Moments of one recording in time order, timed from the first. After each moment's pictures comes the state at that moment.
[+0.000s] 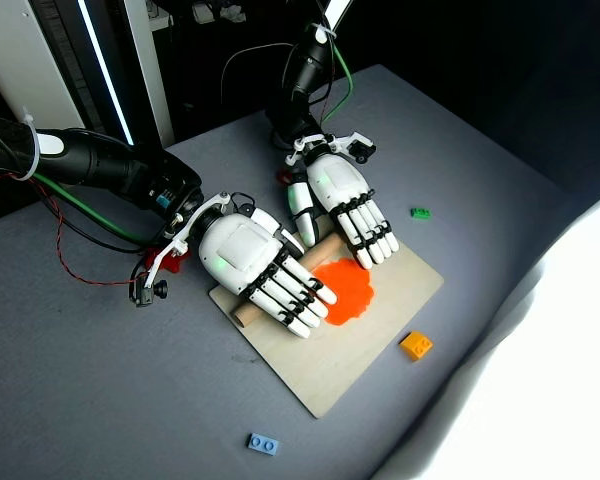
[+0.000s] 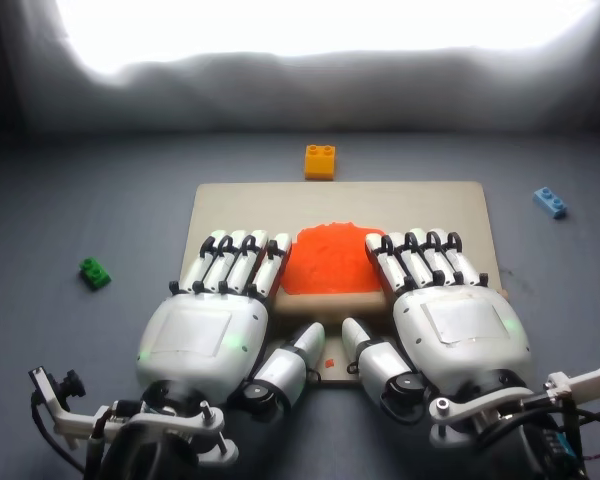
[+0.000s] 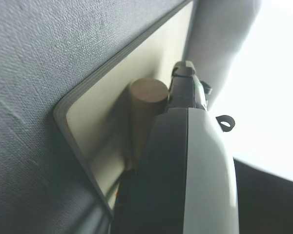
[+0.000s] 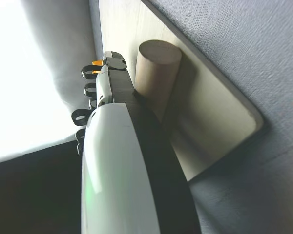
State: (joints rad) left arm 0.84 -1.46 1.08 -0.79 -1.27 1.57; right arm -0.75 -1.59 1.06 0.99 1.29 -1.70
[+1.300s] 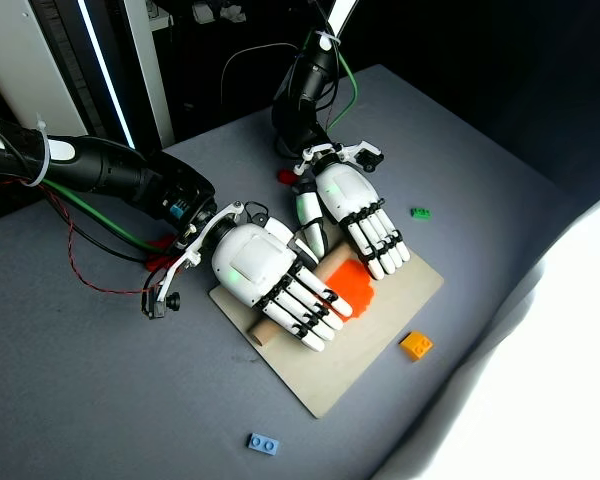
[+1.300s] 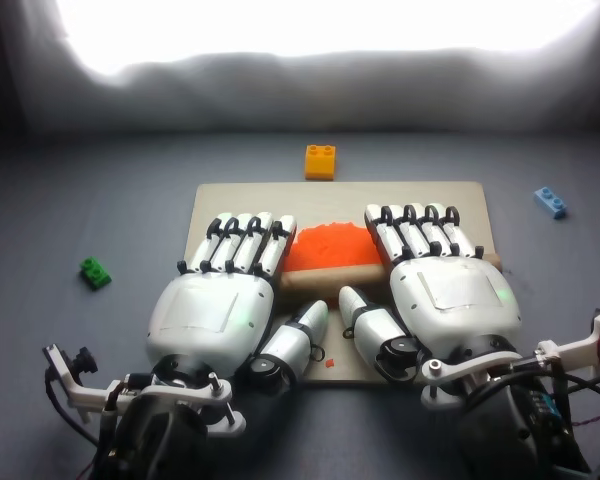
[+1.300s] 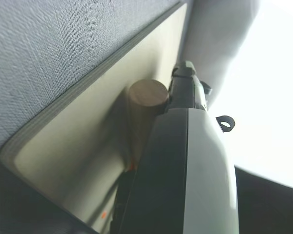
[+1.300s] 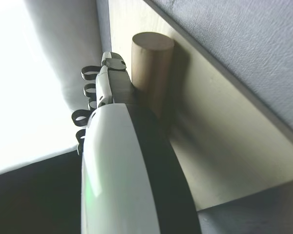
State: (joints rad) left arm 0.81 -1.49 1.16 -0.78 -1.22 1.54; right arm -0.71 -1.60 1.14 1.02 1.24 -1.66
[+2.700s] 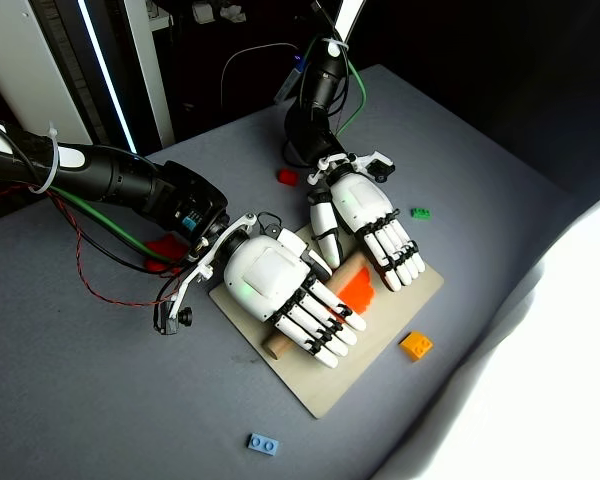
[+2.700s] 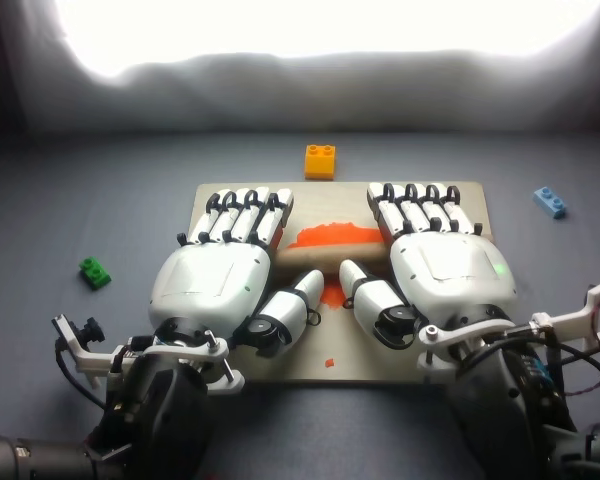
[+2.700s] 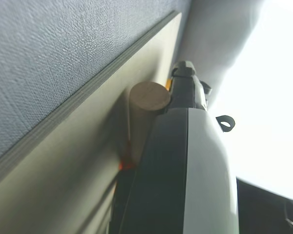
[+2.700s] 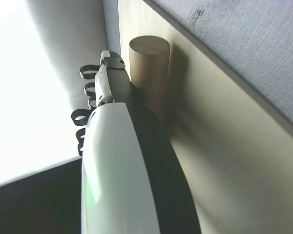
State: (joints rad) left arm 0.77 -1.51 1.26 -0.77 -1.14 1.44; right arm -0.67 -1.61 1.21 1.04 1.18 -1.63
